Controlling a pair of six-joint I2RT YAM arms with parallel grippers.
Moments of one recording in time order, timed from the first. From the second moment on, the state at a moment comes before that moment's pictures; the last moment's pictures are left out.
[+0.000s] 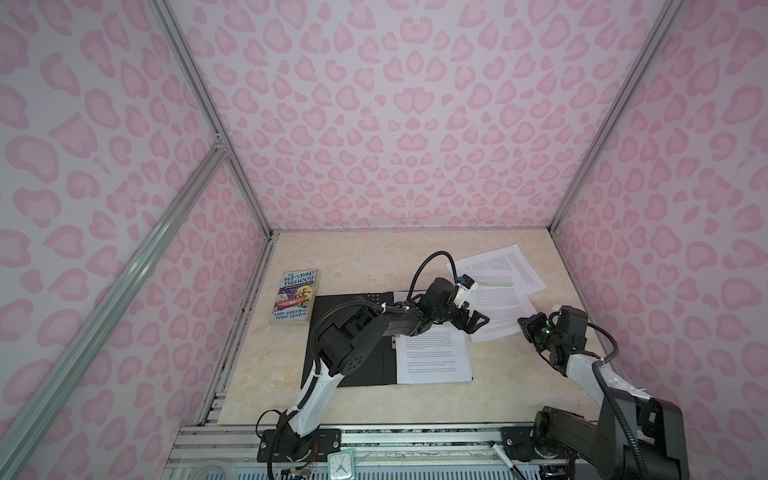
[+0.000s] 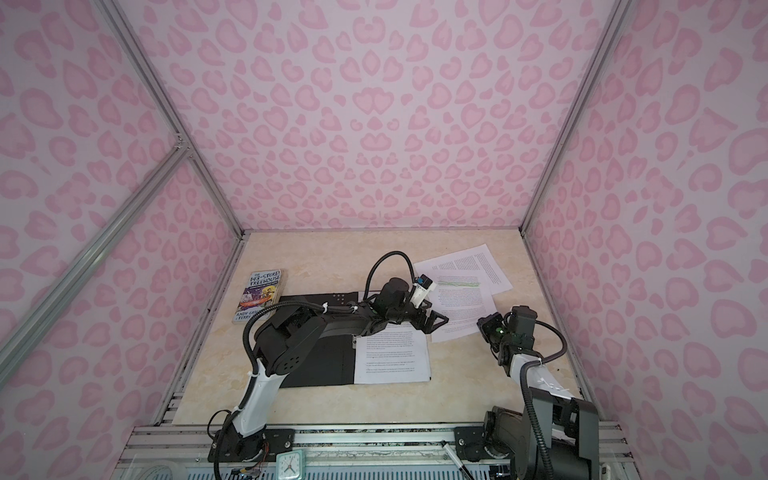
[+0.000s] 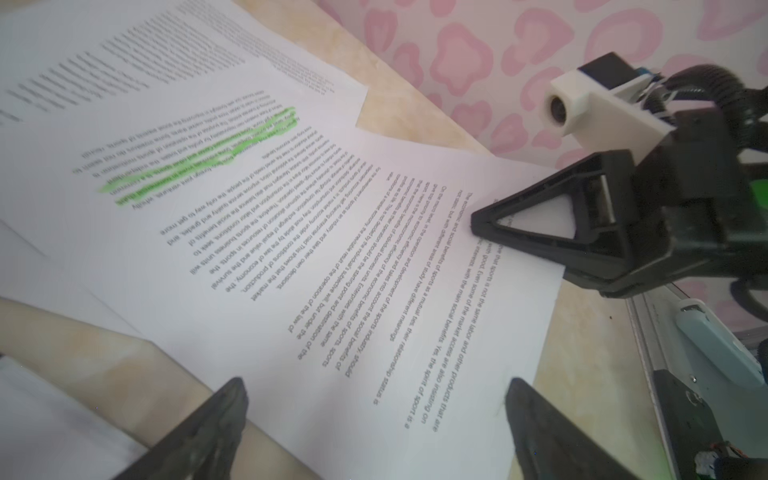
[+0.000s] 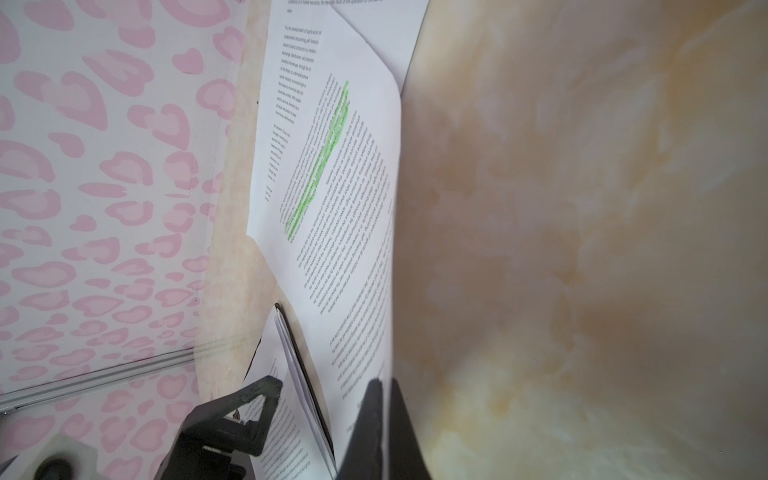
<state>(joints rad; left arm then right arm) -0.87 2.19 1.33 0.46 0.42 -0.27 -0.27 1.18 0.35 0.10 -0.42 0.90</state>
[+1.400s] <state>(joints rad) -0.67 0.92 0.72 0.13 -0.16 0.06 0.53 1.70 2.05 -0.96 -0.18 0.13</state>
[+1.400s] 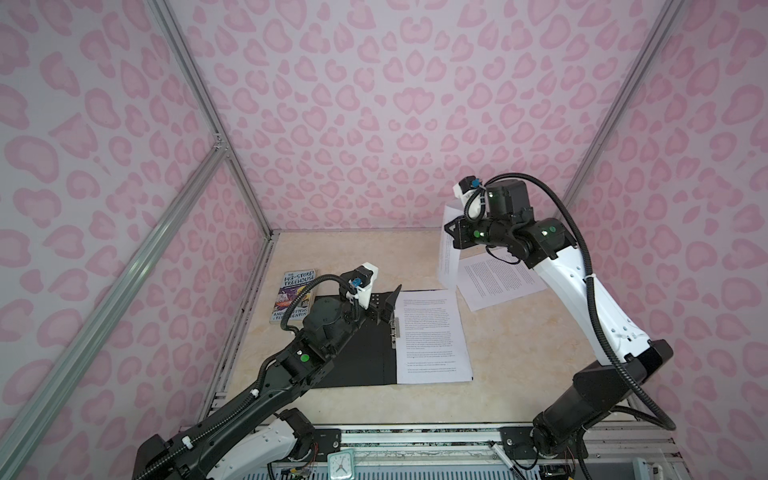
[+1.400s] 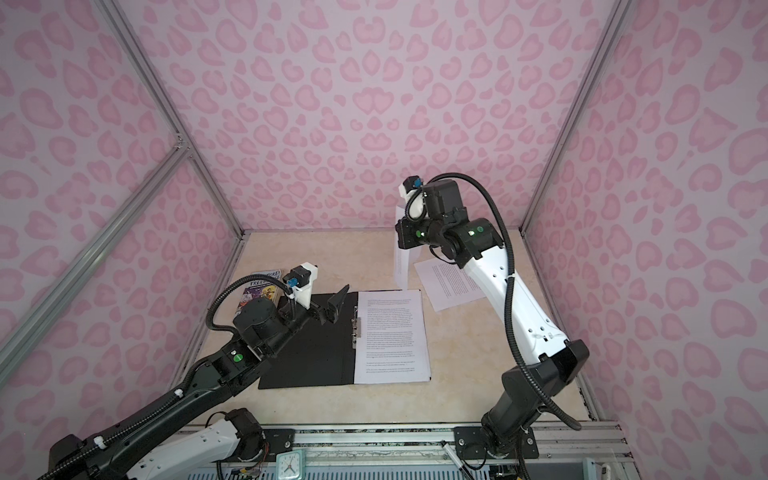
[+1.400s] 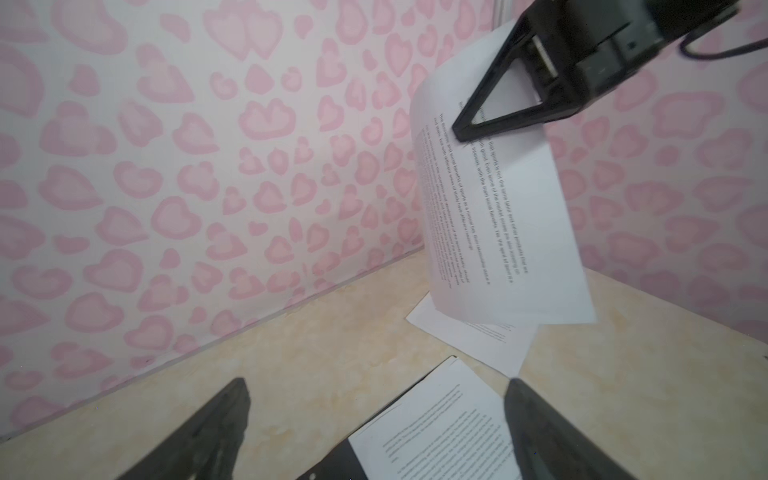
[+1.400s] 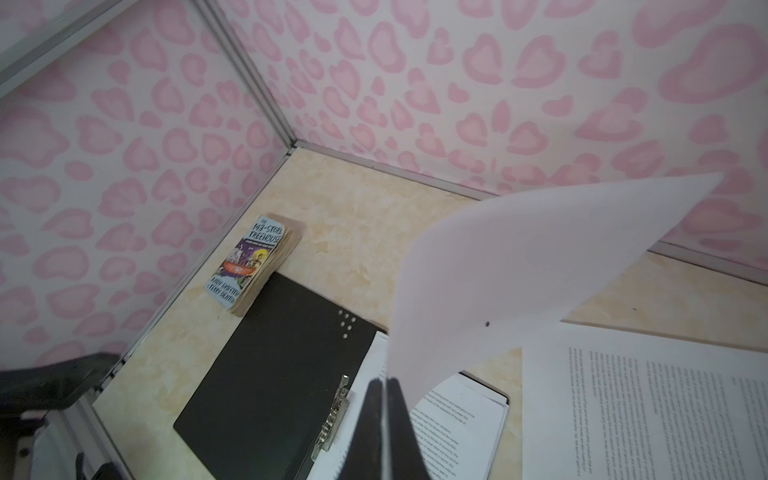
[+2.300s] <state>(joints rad) -0.45 1.34 1.26 -0.20 0.66 0.44 0.74 1.46 1.89 -1.20 0.06 -0.28</state>
